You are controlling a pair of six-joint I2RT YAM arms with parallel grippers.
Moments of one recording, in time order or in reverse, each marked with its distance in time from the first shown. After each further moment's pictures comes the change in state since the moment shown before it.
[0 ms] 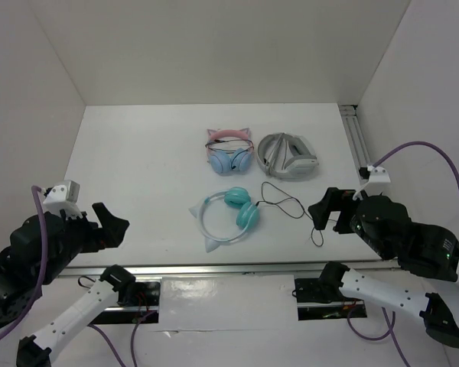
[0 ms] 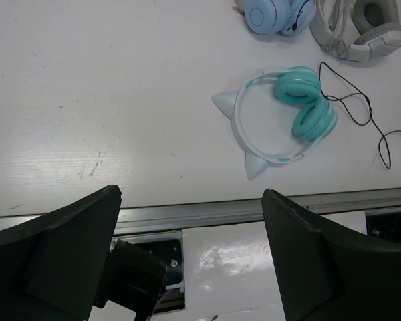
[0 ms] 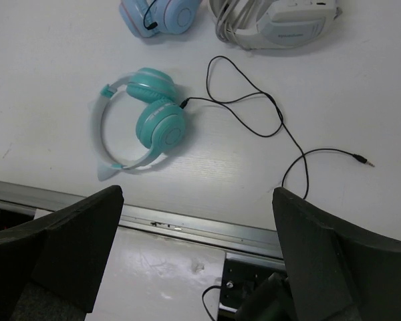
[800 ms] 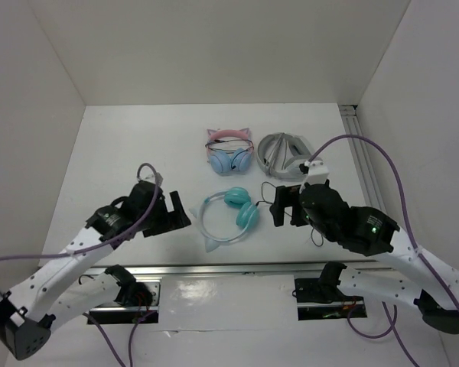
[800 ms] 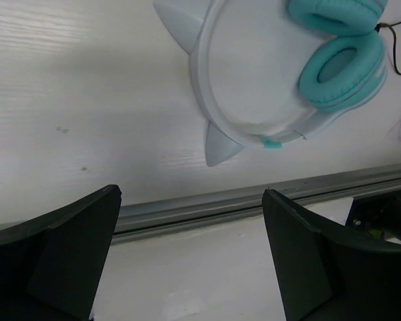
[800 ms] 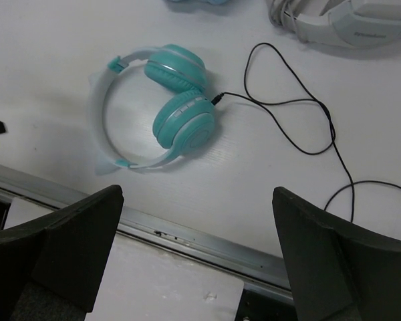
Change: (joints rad) left arm -0.069 0.339 -0.531 0.516 0.224 -0.270; right arm 0.036 0.162 -0.213 0.315 -0.069 -0.082
